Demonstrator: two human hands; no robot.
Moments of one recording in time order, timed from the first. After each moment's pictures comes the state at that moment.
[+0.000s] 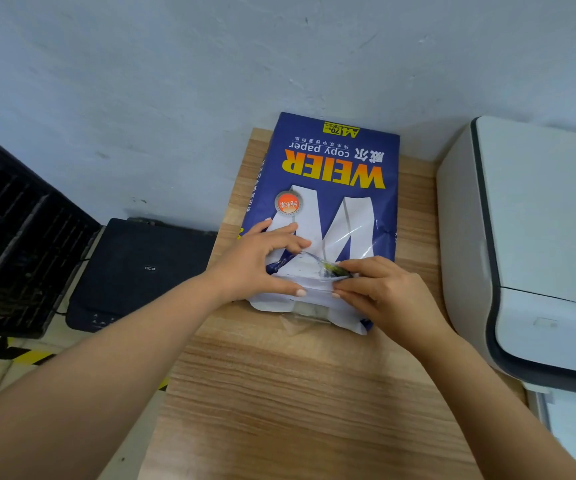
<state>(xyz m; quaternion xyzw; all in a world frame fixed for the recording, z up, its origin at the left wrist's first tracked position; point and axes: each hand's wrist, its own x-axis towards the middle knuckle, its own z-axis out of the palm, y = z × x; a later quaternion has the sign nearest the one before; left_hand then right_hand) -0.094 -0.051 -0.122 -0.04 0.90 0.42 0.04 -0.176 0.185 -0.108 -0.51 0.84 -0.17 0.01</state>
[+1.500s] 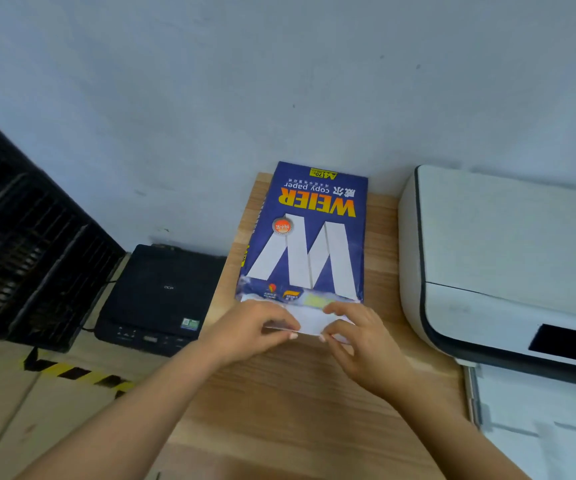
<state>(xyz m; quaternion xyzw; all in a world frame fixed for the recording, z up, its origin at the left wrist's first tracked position) -0.001 0.015 -0.074 -0.04 0.91 0.41 0.05 -0.097 0.232 -0.074 -0.47 0.85 -0.26 0.04</state>
